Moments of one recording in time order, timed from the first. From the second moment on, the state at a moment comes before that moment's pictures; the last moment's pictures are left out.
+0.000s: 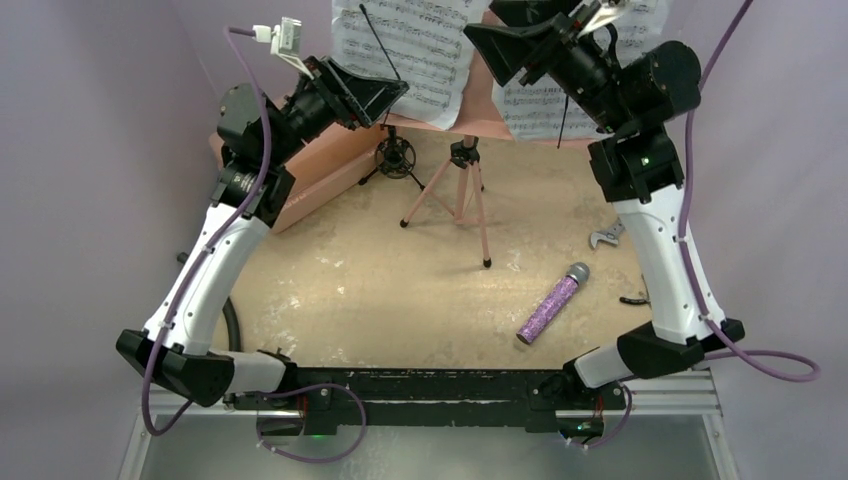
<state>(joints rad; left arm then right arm) -0.38 1.34 1.57 0.09 0.47 -0.77 0.42 1.50 2.10 -0.03 -0.49 0.32</state>
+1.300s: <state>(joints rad) -0.38 0.78 0.93 -0.73 -0.18 -0.83 0.42 0.76 1.25 -0.22 -0.40 0.38</state>
